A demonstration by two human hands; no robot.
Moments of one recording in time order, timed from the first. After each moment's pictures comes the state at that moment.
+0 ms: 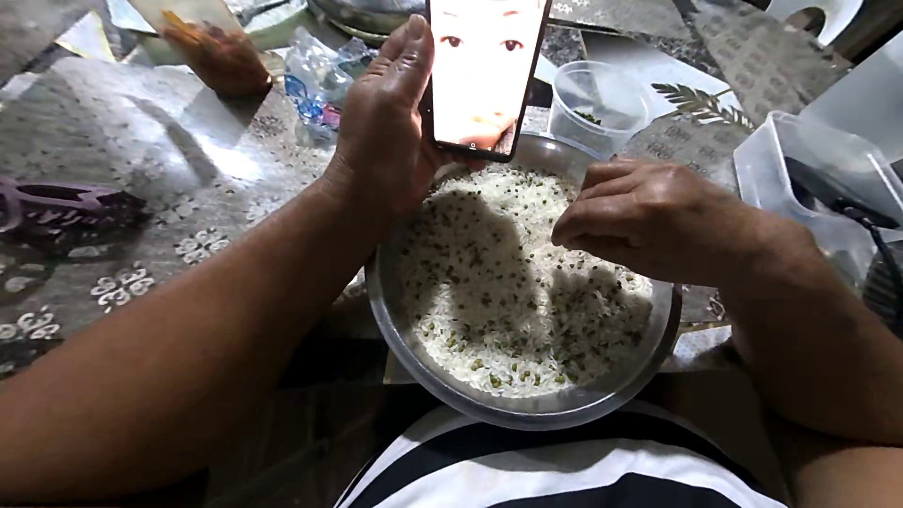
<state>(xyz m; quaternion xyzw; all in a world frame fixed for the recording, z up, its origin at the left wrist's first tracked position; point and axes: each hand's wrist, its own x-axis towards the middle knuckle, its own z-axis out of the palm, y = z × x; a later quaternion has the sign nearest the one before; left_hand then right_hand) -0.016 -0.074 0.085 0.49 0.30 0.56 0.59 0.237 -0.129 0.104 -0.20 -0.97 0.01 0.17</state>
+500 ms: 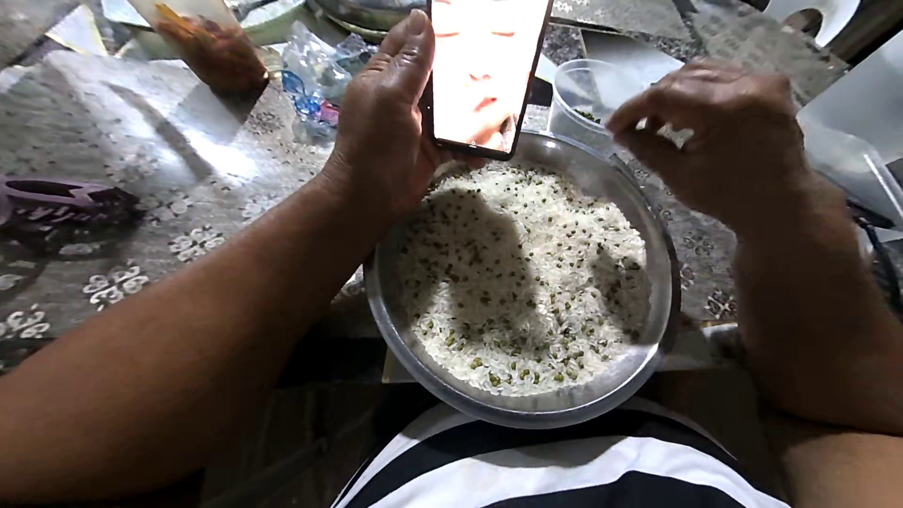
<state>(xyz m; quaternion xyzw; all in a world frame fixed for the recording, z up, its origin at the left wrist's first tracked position) -0.017 -0.073 0.084 0.49 0.30 0.56 0.60 0.261 -0.106 0.119 -0.37 -0.89 -0.08 0.25</state>
